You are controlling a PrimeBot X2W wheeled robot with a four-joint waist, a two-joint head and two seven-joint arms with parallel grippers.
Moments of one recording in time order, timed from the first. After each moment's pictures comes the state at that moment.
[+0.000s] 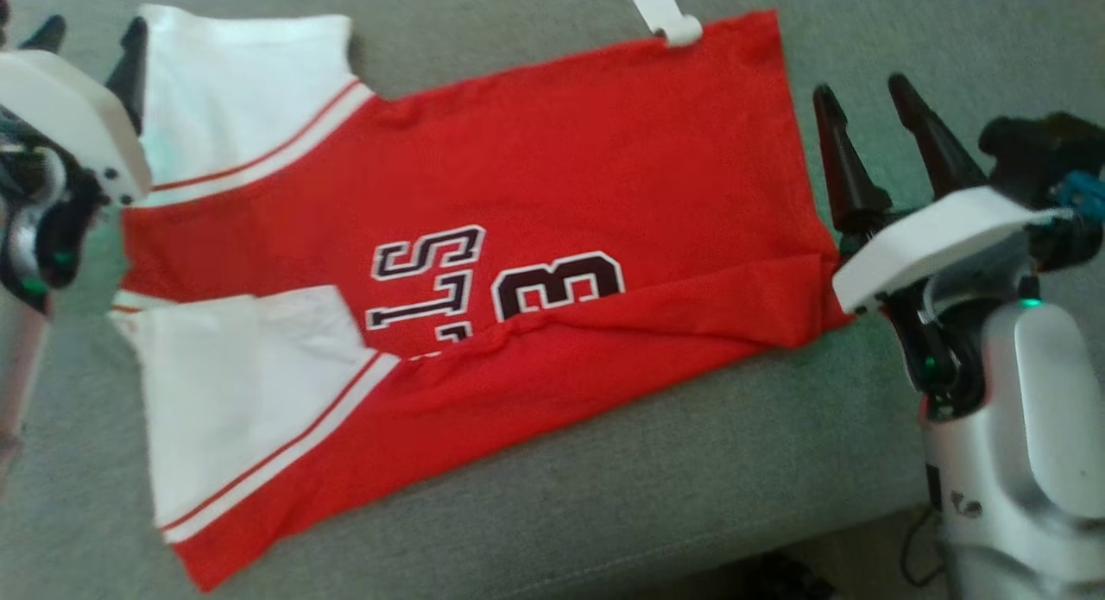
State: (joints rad) left arm -0.83 0.57 -0.45 0.40 -0.69 0.07 0.46; right arm -0.40 -0.04 0.05 0.03 0.23 0.12 0.30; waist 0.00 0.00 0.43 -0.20
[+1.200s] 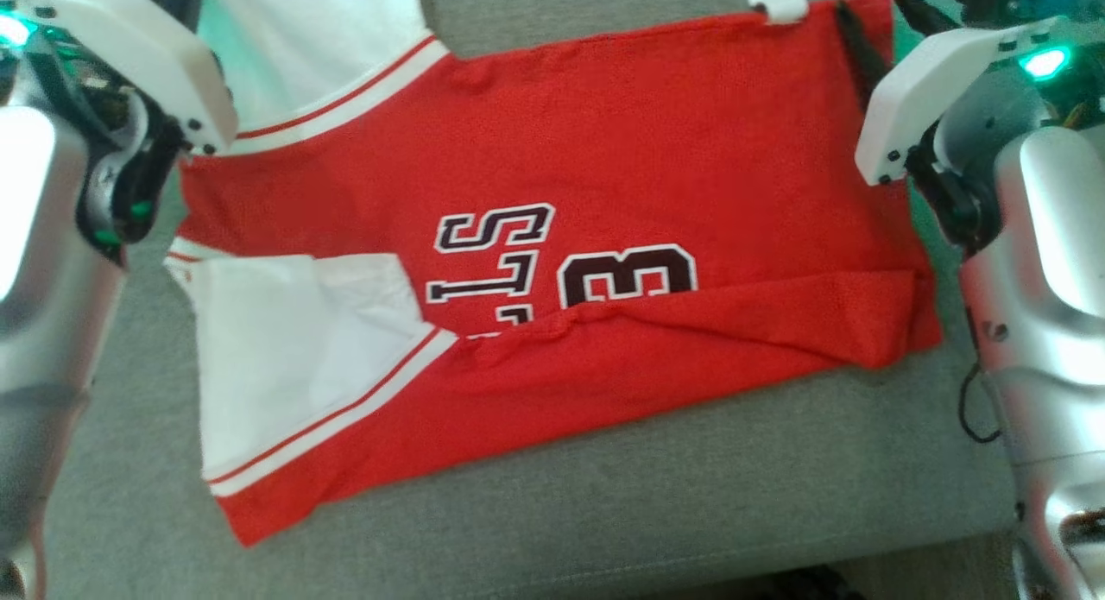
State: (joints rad) left arm -0.93 0.48 -0.52 0.39 -0.67 0.01 0.38; right arm -0.80 -0.18 0.16 0.51 0.17 0.12 0.38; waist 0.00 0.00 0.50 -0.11
